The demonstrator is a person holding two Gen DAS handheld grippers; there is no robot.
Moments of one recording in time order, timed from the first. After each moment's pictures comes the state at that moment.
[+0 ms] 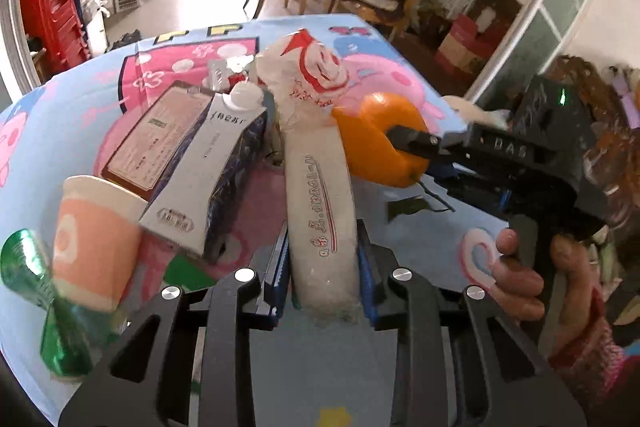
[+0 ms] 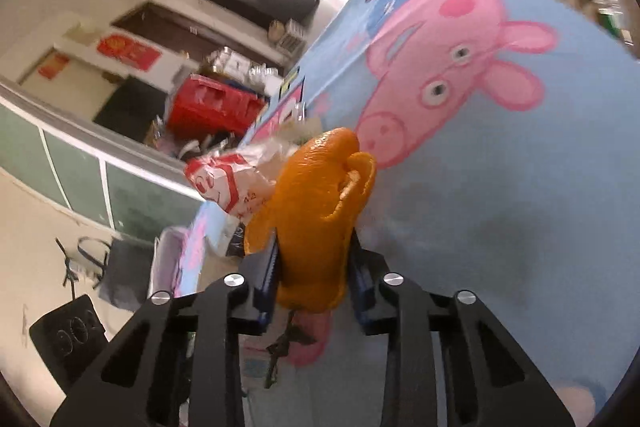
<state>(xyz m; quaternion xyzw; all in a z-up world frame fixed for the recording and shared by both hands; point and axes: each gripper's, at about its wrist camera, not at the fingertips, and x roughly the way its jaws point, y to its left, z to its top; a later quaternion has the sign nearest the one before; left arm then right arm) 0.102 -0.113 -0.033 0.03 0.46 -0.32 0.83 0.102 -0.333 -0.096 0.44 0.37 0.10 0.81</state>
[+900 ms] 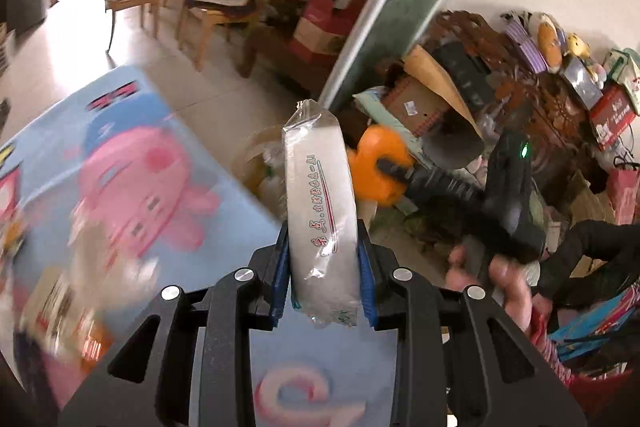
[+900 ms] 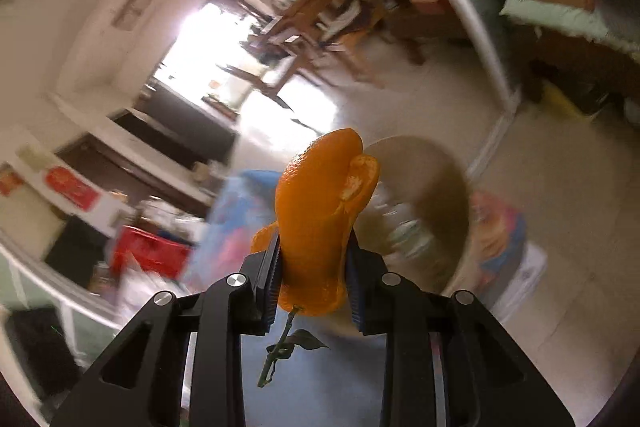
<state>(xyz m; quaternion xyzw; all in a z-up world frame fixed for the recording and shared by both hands) 0.128 -0.356 0.005 0.07 0.44 -0.53 0.73 0.001 -0.567 -0.078 0.43 0.26 -0.16 0.85</state>
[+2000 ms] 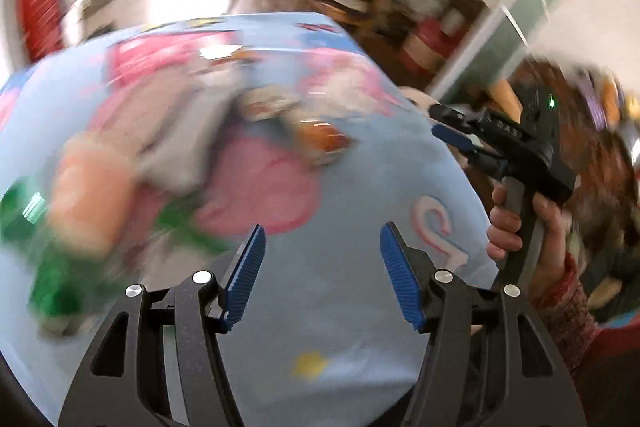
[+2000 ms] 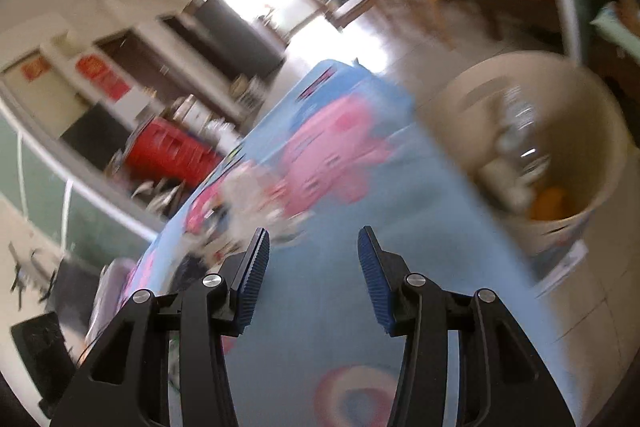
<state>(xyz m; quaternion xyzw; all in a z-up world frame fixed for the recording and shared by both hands) 0.088 -0.062 -0.033 -0.02 0.47 -0.35 0.81 0.074 -0.386 -0.066 0.35 0.33 0.01 0.88</state>
